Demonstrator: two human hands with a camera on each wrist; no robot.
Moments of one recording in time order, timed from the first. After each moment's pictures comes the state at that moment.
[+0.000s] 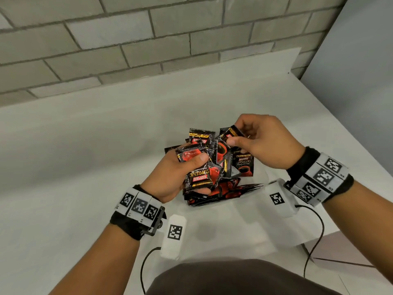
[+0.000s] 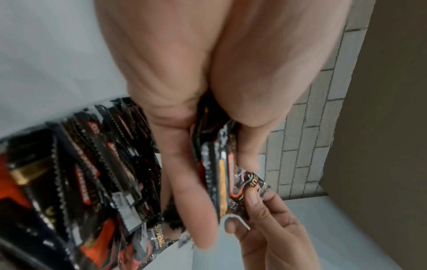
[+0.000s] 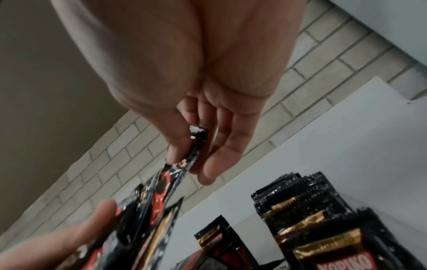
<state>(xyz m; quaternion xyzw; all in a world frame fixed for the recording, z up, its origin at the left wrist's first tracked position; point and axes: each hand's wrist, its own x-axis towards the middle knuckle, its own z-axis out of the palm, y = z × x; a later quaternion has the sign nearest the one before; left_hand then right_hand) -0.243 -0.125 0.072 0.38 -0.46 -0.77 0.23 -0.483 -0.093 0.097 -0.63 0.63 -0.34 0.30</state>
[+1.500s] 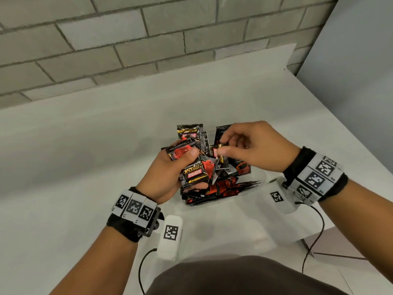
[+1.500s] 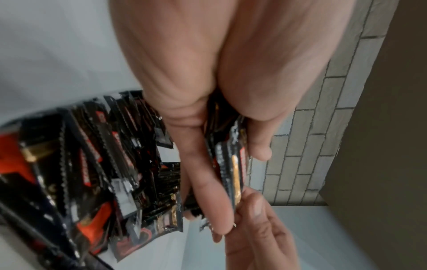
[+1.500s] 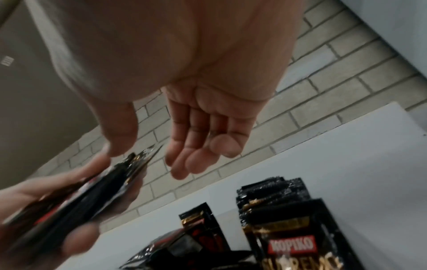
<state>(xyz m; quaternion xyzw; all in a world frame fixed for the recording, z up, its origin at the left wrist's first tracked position) -0.241 -0.125 0.068 0.37 -0.43 -0.78 0.26 -0.482 -0.086 0.092 -0.68 0.62 -0.26 0.29</state>
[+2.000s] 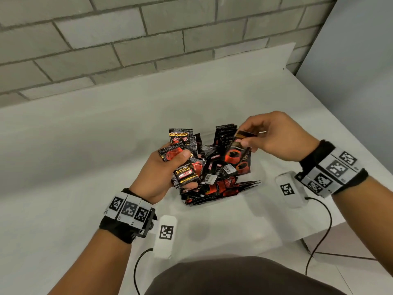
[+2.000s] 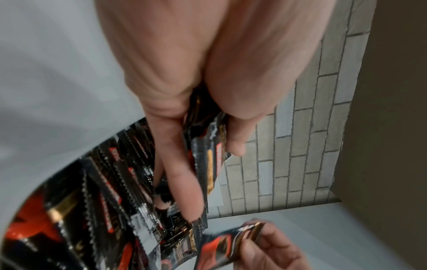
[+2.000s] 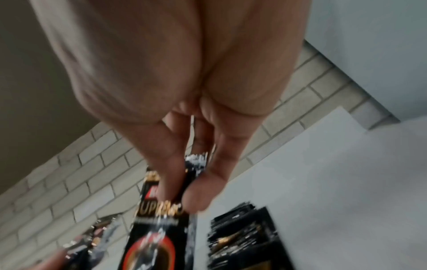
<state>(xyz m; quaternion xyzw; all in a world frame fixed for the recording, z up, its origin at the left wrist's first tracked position) -0.230 -0.133 0.058 0.44 -0.43 -0.74 0.27 -0.513 -0.086 0.099 -0.62 0.65 -0.30 0.33</state>
